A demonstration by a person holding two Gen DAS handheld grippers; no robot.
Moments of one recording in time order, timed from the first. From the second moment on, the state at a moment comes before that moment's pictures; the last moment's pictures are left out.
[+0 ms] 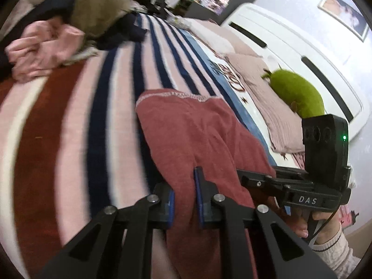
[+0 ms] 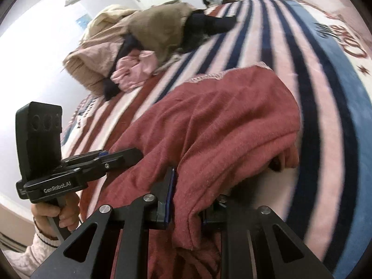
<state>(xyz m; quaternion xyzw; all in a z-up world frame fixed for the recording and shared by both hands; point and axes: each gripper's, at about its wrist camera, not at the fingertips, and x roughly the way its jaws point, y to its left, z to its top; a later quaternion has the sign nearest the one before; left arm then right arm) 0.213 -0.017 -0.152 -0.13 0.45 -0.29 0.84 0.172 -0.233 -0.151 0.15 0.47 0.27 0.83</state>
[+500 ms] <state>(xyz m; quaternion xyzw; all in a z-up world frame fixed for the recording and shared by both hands) 0.188 0.196 -0.116 -0.13 0.41 -0.15 0.89 0.190 -0.015 -0.122 0.09 0.48 0.40 0.78</state>
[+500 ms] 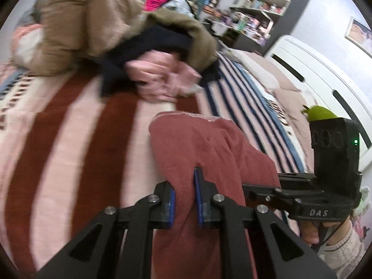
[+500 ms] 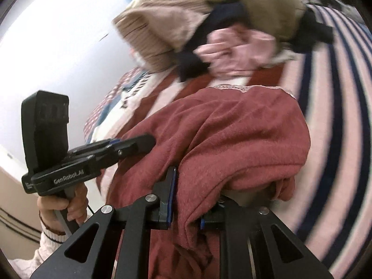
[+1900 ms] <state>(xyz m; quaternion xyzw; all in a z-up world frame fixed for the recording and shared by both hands) 0.111 0.277 -0.072 -0.06 0.34 0.05 0.94 0.138 0.022 -0.097 -0.02 0.42 0.41 0.81</state>
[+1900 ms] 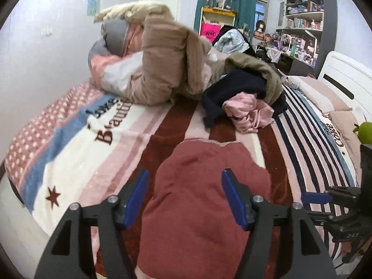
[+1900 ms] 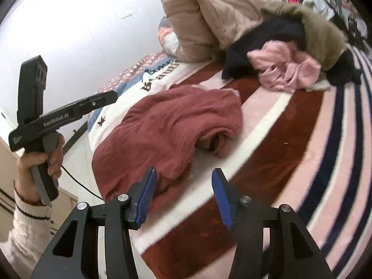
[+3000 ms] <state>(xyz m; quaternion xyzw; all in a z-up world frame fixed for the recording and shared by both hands) 0.010 0.010 -0.002 0.00 0.12 -0.02 0.99 -0.008 -0.225 -0.038 -0.05 0.17 0.13 0.98</state>
